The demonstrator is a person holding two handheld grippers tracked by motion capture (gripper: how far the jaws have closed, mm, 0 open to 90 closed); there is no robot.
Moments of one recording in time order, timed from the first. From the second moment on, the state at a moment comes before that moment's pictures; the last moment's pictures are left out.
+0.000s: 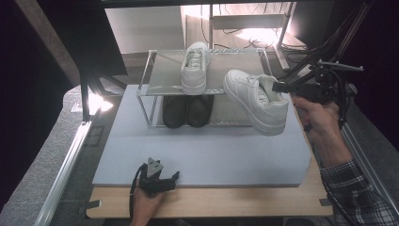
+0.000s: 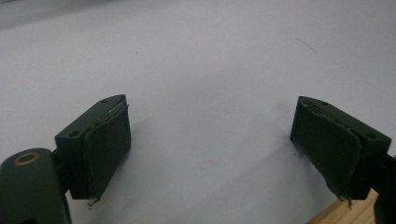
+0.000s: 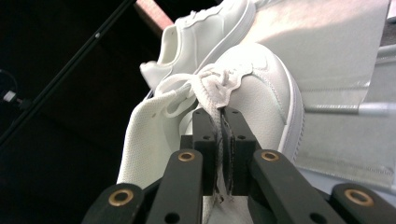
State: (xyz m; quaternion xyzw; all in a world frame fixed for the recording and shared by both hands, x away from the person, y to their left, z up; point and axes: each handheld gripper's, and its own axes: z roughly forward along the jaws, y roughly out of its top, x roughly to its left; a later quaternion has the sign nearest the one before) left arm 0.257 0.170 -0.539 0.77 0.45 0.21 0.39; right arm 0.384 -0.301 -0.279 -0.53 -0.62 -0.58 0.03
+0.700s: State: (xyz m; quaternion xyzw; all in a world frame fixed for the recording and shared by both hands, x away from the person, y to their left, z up) left arm 0.257 0.170 -0.539 0.77 0.45 0.21 0.39; right arm 0.432 -0.275 -0.283 -0.56 -0.60 -0.58 0.00
